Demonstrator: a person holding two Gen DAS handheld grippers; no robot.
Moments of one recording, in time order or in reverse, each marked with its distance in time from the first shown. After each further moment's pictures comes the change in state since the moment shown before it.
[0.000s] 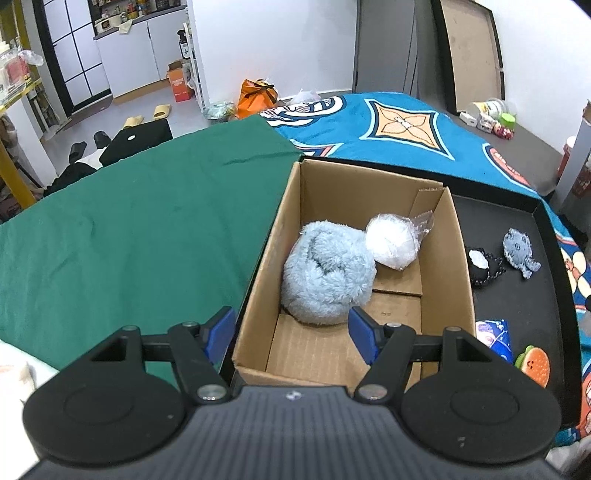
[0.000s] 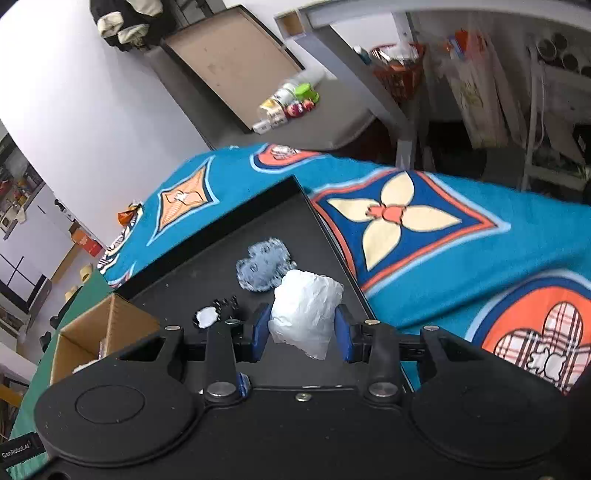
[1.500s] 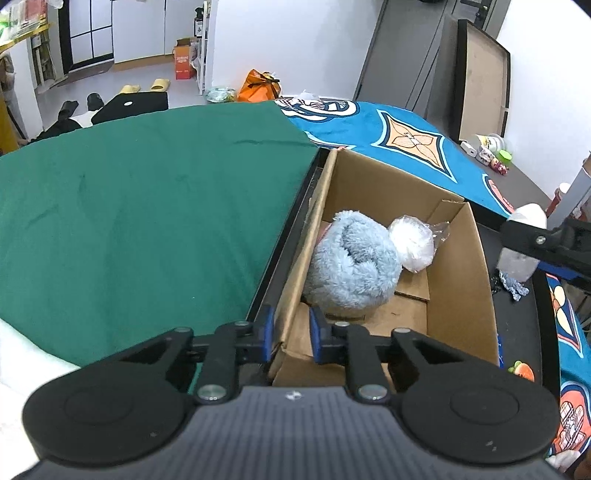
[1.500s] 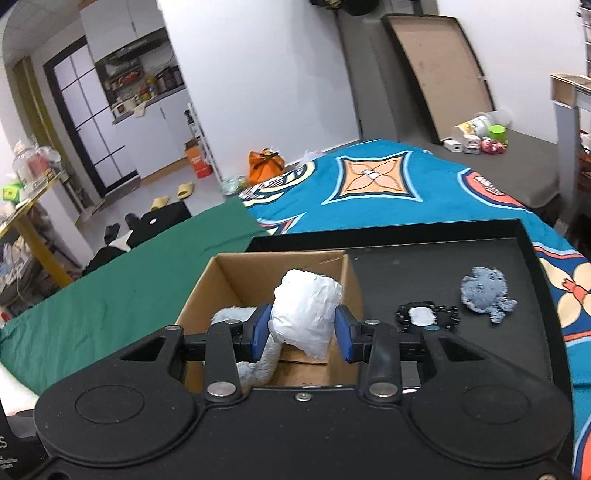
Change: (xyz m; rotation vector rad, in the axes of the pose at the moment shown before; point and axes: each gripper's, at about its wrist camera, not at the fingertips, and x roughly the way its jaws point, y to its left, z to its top) left arm 0.020 0.053 -0.022 -0.158 -0.007 -0.133; right arm -0.011 0.181 -0.041 -0.455 0.027 0.264
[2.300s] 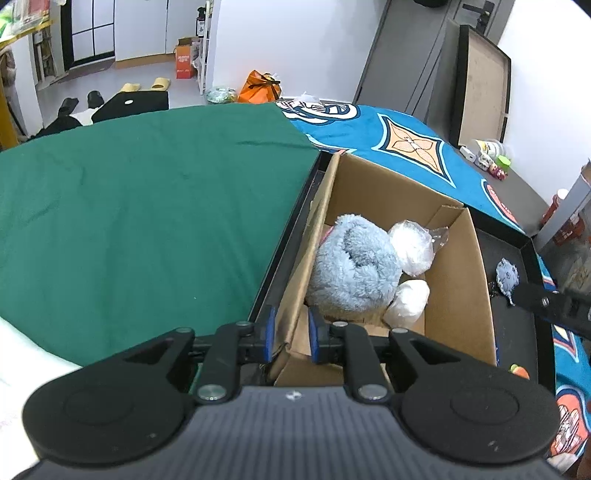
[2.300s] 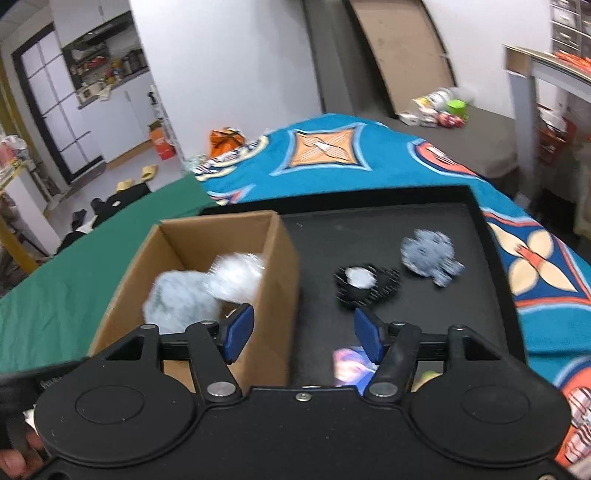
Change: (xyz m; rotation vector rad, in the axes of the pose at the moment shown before) left arm -0.003 0.001 0.001 -0.002 -0.003 -0.004; right arm -0.008 -0.032 -0.020 0.026 0.070 -0.116
